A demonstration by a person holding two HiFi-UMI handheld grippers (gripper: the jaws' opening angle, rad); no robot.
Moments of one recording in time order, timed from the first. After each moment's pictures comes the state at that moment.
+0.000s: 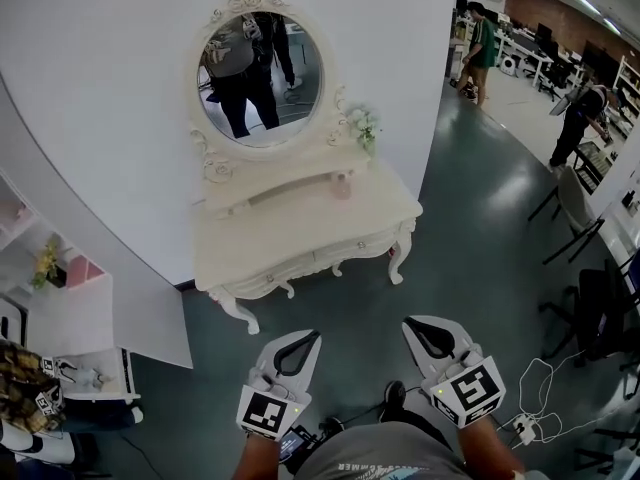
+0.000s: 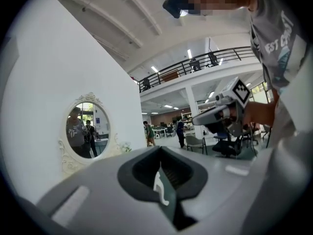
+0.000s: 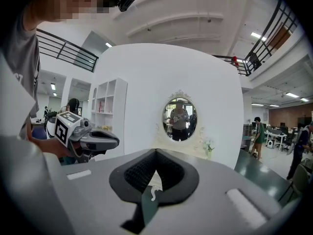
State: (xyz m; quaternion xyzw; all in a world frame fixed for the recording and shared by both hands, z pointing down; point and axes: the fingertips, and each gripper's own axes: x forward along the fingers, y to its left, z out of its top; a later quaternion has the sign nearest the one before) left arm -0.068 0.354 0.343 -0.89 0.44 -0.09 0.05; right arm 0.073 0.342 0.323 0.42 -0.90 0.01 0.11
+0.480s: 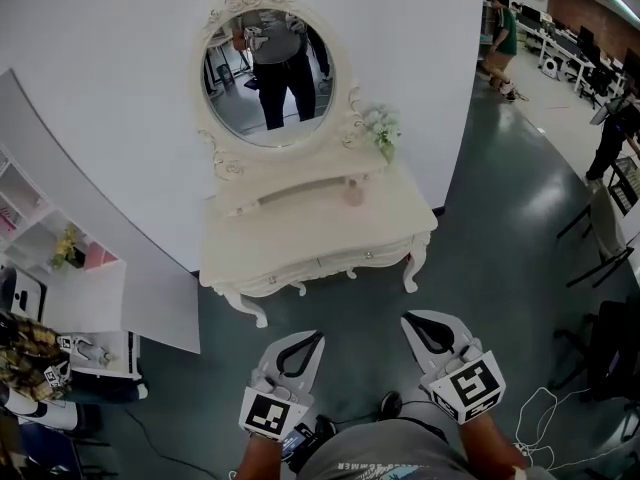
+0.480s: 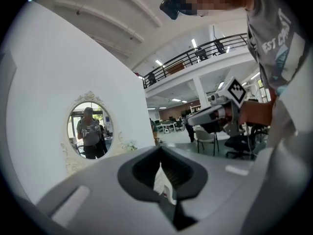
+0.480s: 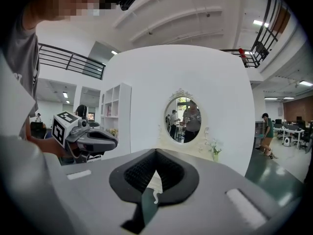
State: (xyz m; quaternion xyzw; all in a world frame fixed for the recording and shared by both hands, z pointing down) left arm 0.009 0.282 0.346 -0.86 0.50 -0.12 0.05; right arm 0.139 0.242 0.333 0.35 -0.93 0.02 0.10
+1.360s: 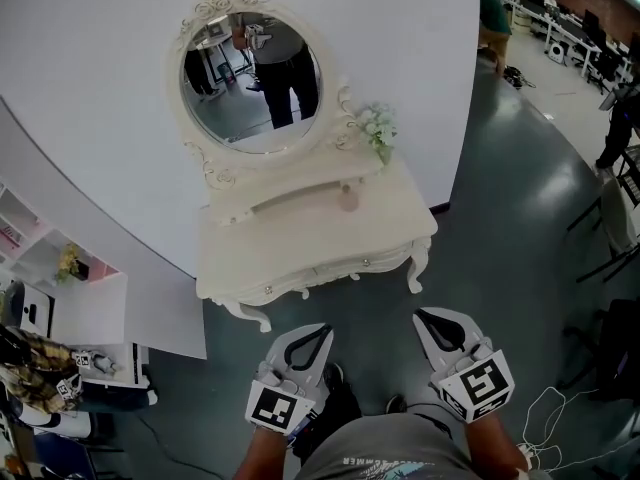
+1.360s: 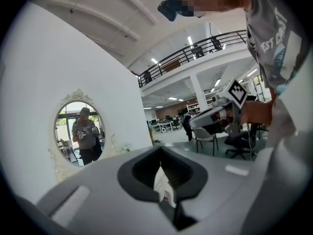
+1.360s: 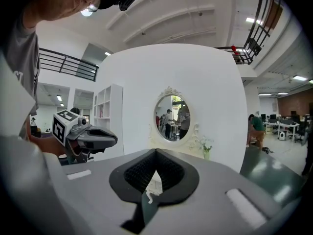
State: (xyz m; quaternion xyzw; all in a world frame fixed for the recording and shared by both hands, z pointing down) left arm 0.058 0.195 0.349 -0.87 0.48 -0.13 0.06; right arm 0.193 0.161 0.350 0.37 -0.93 0.04 0.09
